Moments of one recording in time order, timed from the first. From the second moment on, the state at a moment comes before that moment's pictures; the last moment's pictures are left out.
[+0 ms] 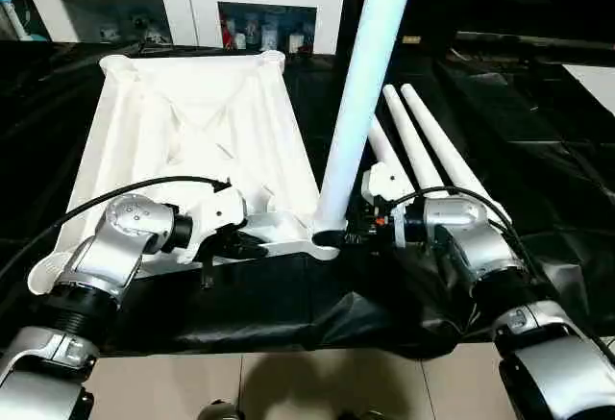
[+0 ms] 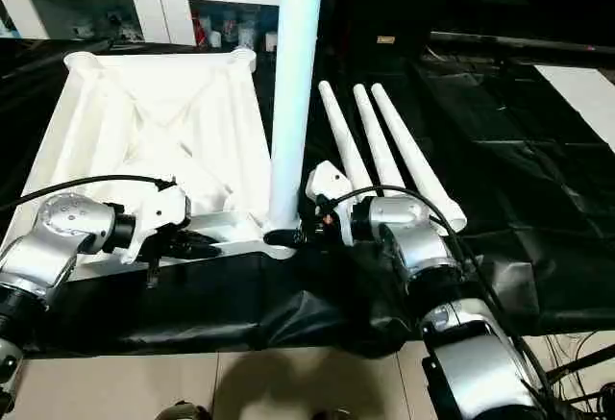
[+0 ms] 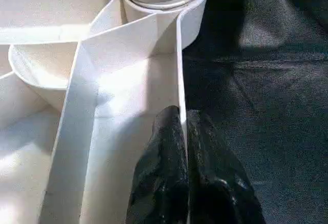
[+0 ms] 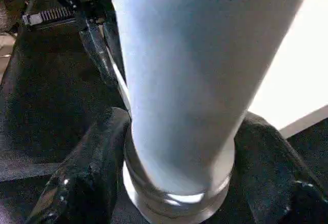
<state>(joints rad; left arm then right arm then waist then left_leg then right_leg) -0.54 0.55 -0.24 0.48 0.02 0.07 -1.28 -0.70 -0.25 0.19 0.83 0.10 -0.08 1.20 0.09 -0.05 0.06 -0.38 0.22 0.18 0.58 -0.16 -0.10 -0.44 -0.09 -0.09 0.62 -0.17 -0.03</state>
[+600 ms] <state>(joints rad) -0.55 0.47 -0.19 0.53 0.02 0.11 -1.13 -0.71 -0.11 0.09 0.97 0.11 -0.10 0.82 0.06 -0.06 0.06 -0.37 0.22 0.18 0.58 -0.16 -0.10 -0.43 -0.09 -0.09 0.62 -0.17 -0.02</state>
